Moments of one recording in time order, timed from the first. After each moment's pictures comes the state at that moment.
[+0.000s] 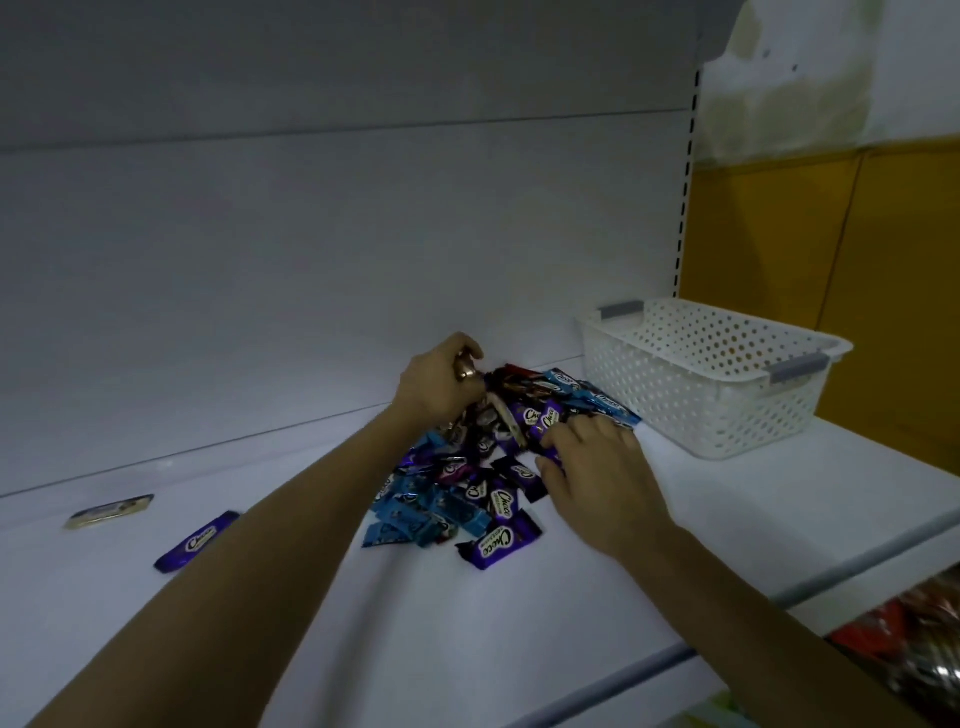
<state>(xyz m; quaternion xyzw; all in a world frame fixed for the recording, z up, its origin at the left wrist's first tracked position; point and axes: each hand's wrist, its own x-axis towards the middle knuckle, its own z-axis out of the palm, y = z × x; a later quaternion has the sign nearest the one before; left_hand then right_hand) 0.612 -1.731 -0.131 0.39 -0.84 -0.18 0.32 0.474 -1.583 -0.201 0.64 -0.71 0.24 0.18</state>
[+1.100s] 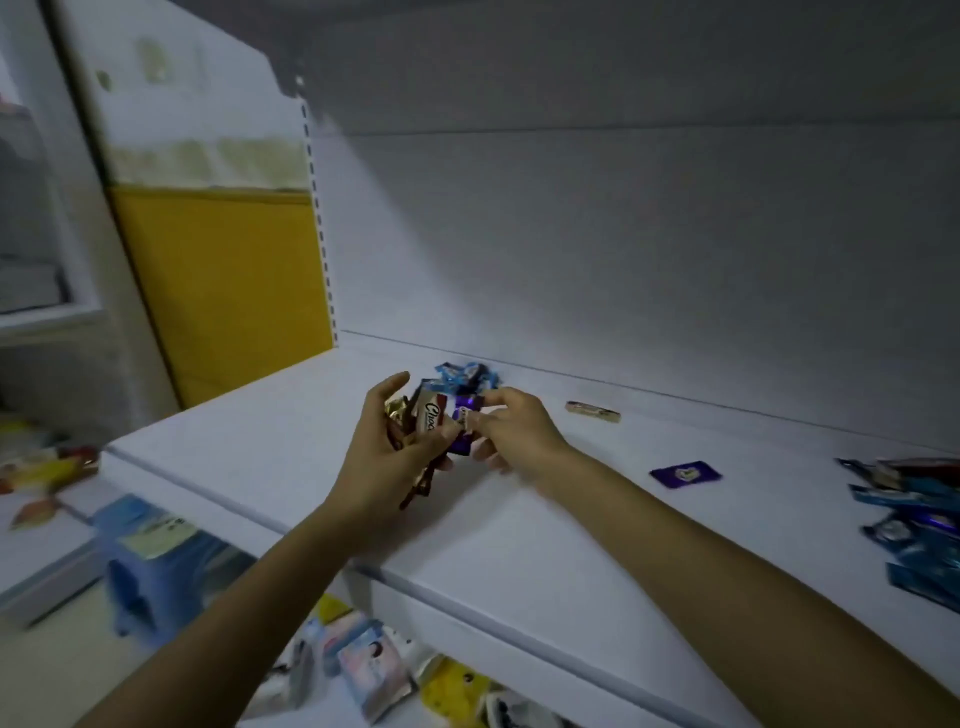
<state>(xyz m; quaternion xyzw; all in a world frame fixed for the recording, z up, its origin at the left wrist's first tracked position) 1.051 -1.568 -0.173 0.51 -0.48 -0.30 0.65 0.924 -1.656 -0.151 0.68 -0.44 0.33 -0.48</state>
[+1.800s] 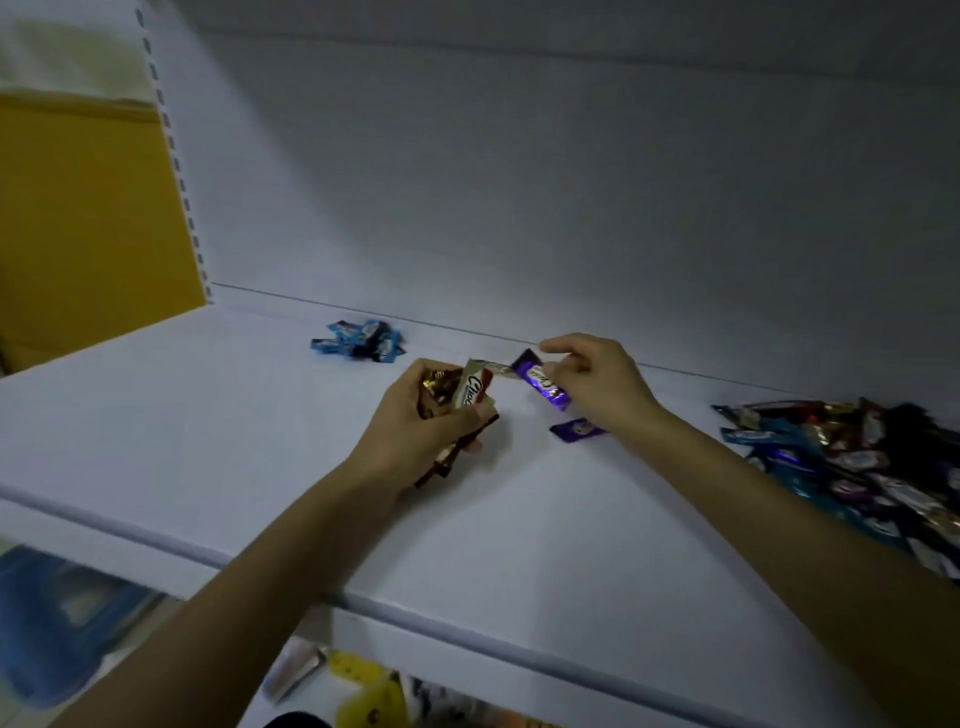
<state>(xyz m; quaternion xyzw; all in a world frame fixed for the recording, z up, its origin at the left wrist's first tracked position) 0.972 -1.594 -0.168 0.50 -0.53 -0.40 0.56 0.794 -1.689 -0.144 0.72 -0.52 0.38 -0.28</state>
